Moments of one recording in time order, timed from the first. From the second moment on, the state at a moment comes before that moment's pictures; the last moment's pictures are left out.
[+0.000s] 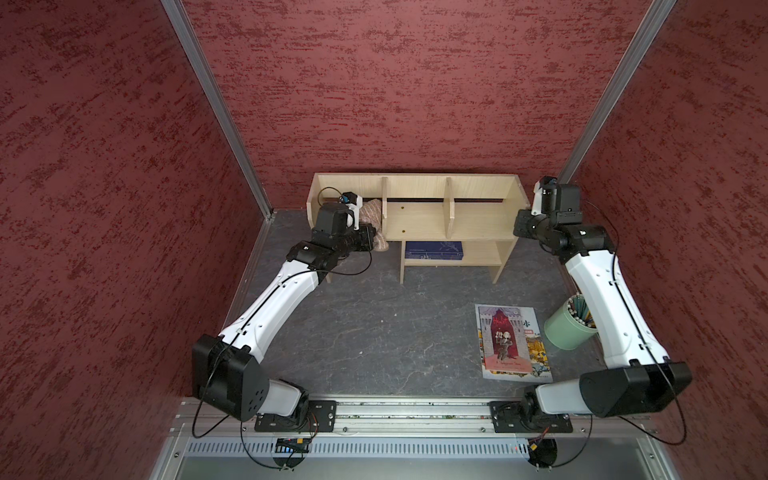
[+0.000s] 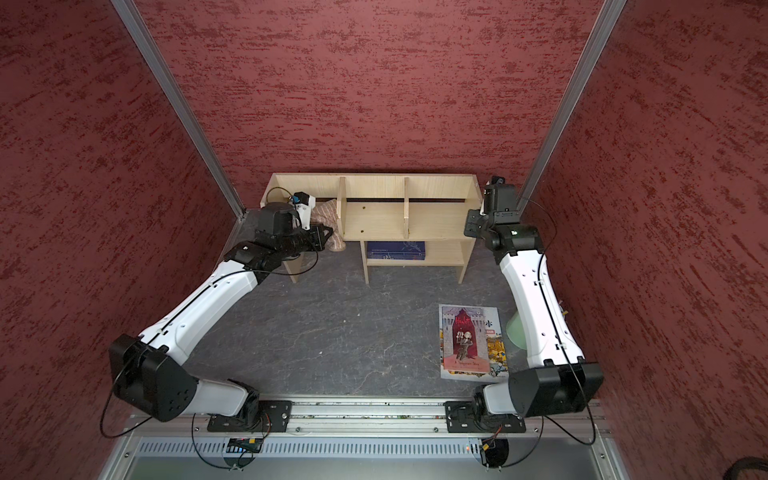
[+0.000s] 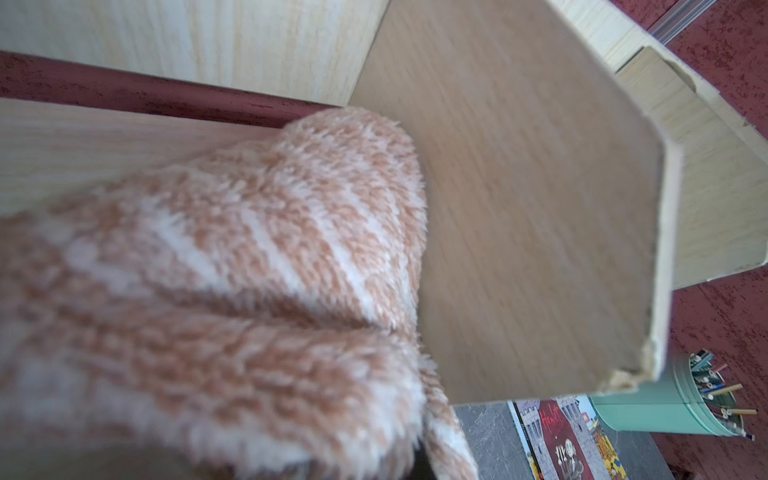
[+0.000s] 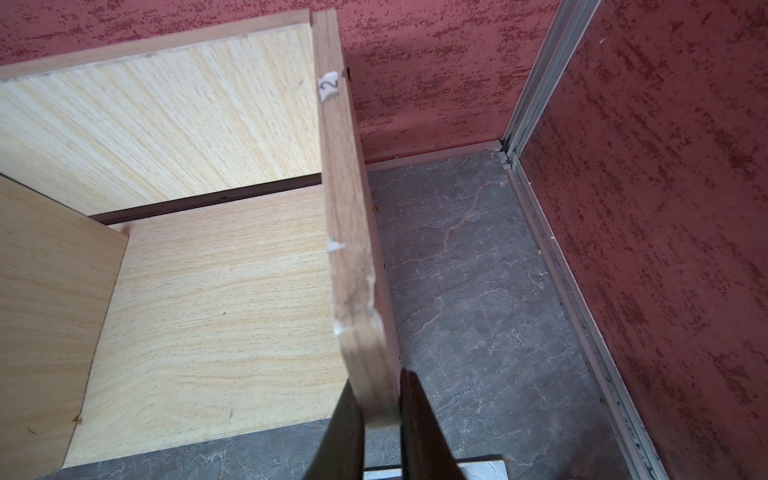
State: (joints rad) left arm -0.36 1.42 1.31 -0.40 0.20 -0.38; right arm 0.08 1.41 1.60 -0.82 0.12 0.22
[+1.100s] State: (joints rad) left arm -0.22 1.46 1.48 -0.45 0.03 -0.34; right arm 0.07 1.40 1.57 -0.80 0.11 0.22
